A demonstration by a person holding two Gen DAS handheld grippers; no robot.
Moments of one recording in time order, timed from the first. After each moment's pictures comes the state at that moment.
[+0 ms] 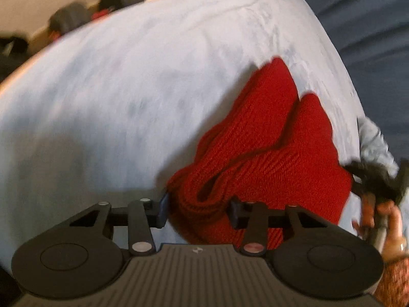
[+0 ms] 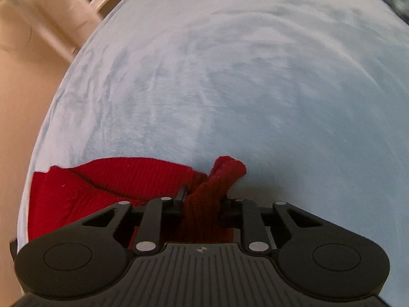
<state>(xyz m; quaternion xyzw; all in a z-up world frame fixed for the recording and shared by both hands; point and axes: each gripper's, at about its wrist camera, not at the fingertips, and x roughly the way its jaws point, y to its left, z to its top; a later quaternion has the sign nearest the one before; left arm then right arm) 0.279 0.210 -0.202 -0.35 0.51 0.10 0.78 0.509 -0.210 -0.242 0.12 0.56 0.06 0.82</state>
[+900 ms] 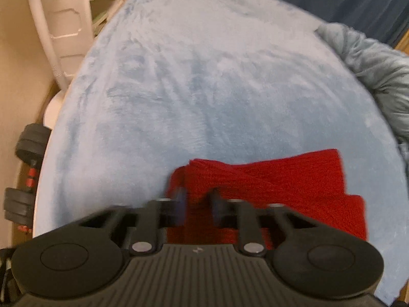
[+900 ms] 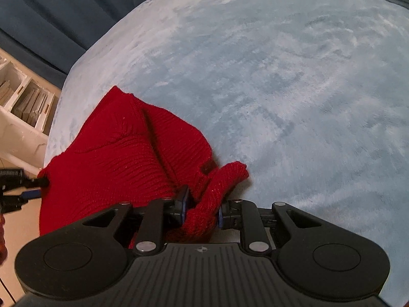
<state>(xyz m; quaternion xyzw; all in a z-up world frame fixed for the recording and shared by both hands) 0.484 0.166 -0.154 -0.04 0.51 -0.07 0.86 0.250 -0.188 -0.247 0.37 0.41 -0.18 0.82</state>
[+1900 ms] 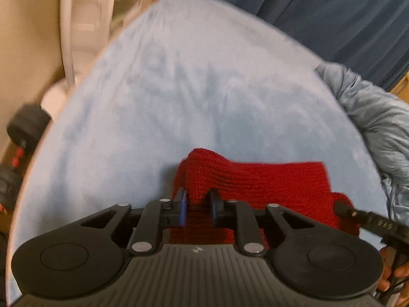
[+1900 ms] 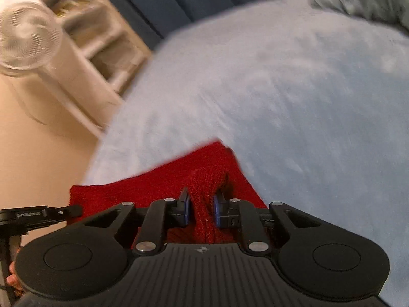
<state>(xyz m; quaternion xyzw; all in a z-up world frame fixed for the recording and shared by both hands) 0.459 0.199 -0.182 -0.13 0.47 -0.05 0.87 0.430 -0.194 -0.239 0.24 0.43 0.02 0.87</state>
